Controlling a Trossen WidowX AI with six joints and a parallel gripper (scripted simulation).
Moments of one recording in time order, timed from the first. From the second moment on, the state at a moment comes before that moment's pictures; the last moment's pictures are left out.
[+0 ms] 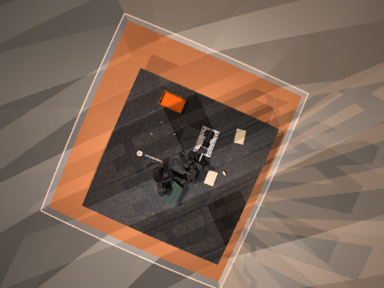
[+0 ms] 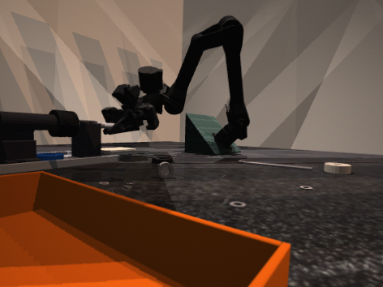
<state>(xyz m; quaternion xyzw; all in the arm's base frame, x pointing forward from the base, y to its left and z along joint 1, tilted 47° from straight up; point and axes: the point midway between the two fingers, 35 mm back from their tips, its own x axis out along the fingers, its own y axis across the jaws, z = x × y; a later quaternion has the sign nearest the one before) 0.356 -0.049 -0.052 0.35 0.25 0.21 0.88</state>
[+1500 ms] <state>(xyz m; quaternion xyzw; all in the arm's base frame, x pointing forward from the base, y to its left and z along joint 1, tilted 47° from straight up) 0.359 -0.048 -0.052 0.35 0.25 0.21 0.88</state>
